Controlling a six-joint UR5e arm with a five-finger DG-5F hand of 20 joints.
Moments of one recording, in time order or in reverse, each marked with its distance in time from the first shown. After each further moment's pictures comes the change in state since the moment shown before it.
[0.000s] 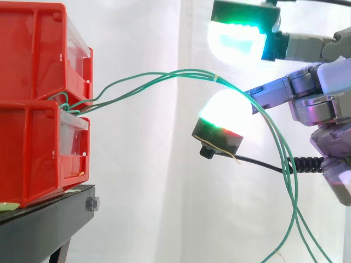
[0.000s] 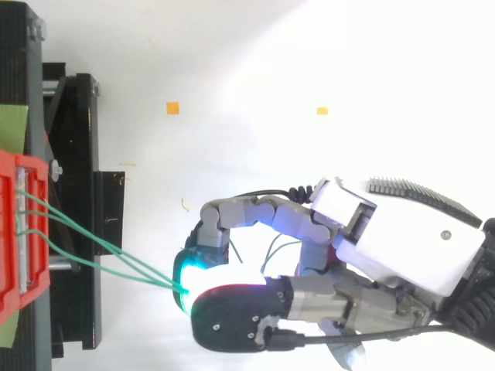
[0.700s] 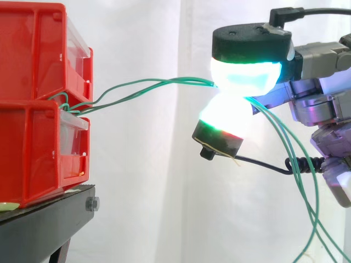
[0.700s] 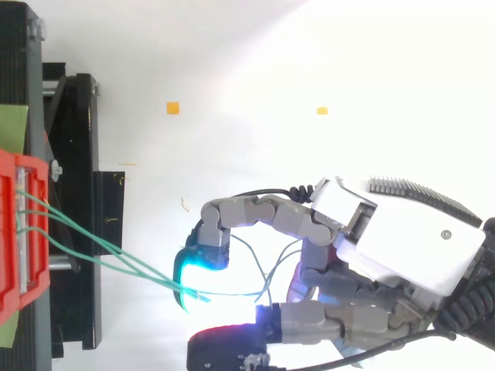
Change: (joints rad) arm 0.000 0.000 0.000 -0.001 0.000 0.000
